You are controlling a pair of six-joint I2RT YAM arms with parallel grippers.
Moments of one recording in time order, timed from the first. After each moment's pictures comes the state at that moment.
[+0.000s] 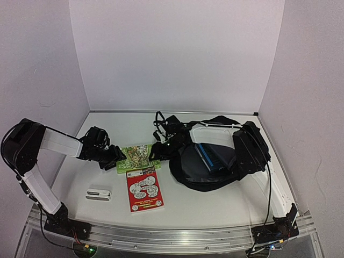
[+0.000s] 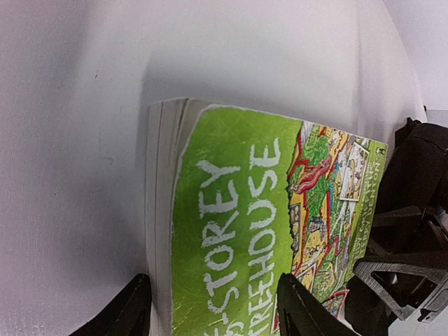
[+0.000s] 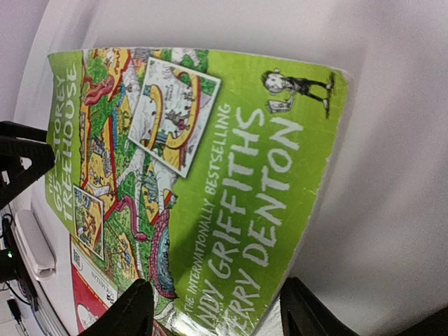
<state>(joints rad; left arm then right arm) -0.38 1.64 0.72 0.03 0.27 -0.85 0.82 2.48 2.04 -0.54 -0.38 0.44</state>
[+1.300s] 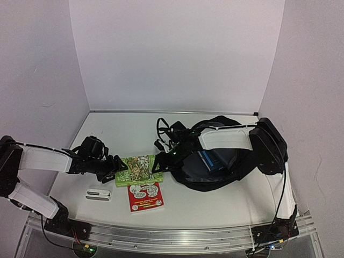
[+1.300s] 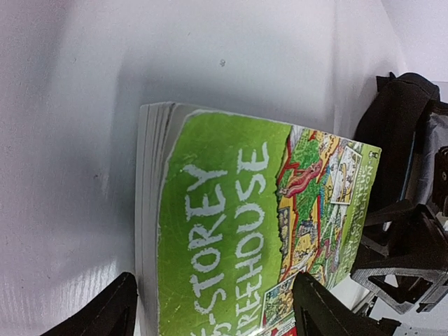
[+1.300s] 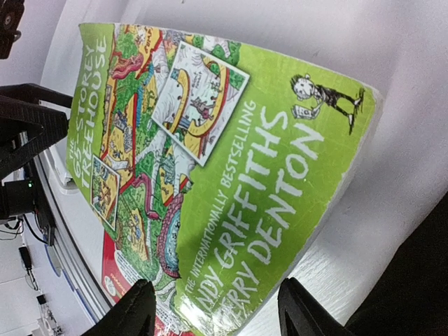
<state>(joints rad) -0.51 1.35 0.53 -0.05 0.25 -0.97 0.87 2.22 1.66 -0.47 -0.45 0.44</state>
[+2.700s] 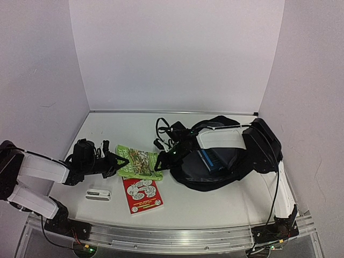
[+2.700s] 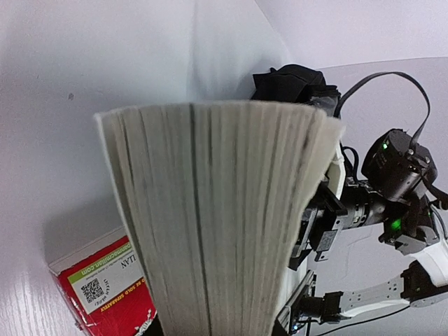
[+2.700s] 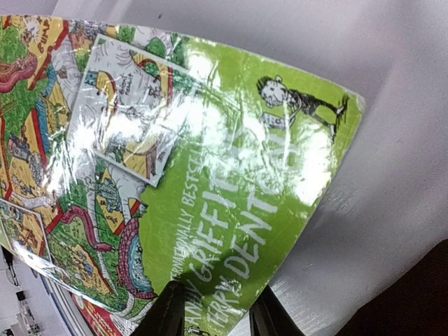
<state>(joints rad) -0.49 1.32 0.34 0.51 0.44 -1.05 0.84 2.30 1.72 -0.45 -0.47 0.33</state>
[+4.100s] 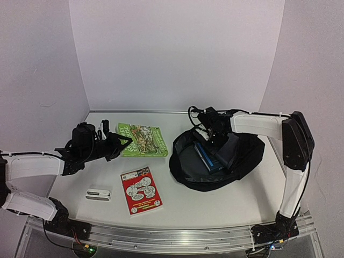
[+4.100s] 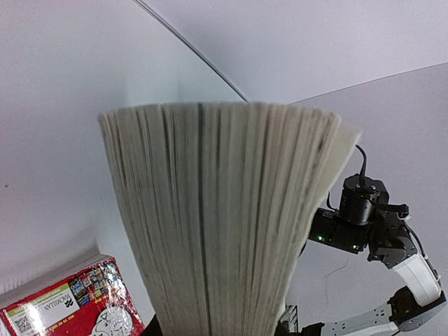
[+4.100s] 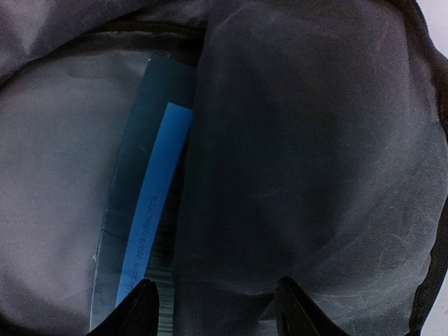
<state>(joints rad) -0.59 1.19 0.55 0.35 0.22 -1.07 0.64 1.97 1.51 -0.77 0.31 -0.18</state>
